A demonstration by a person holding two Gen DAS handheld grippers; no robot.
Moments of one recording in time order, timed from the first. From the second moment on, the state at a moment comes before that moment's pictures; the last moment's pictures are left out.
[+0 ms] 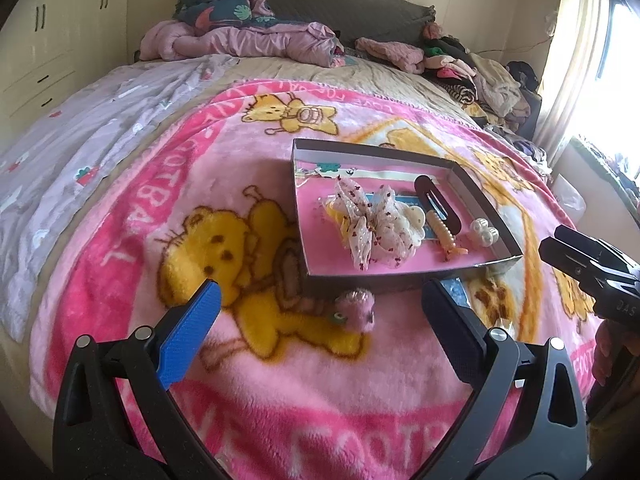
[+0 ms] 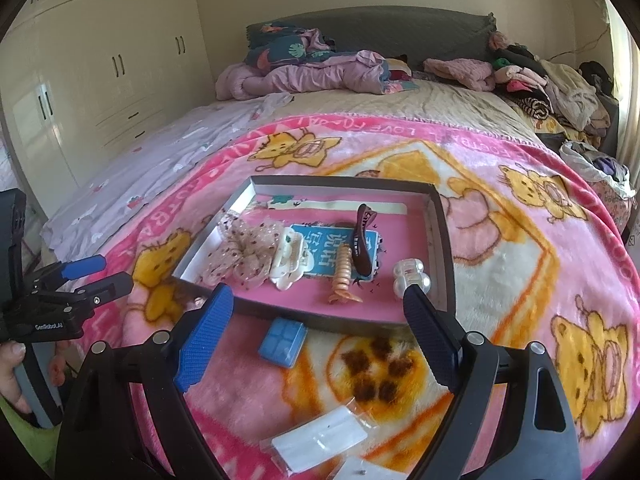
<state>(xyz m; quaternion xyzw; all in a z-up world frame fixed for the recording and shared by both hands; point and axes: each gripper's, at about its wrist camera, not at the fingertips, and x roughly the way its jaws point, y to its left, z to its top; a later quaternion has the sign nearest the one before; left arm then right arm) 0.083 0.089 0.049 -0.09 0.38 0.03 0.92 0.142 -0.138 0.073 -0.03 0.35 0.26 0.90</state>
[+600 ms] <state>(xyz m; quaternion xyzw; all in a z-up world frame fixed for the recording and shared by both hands) 0.052 0.063 0.039 -0.07 0.38 0.01 0.92 0.102 -0.162 0.062 -0.04 0.36 0.26 0.90</state>
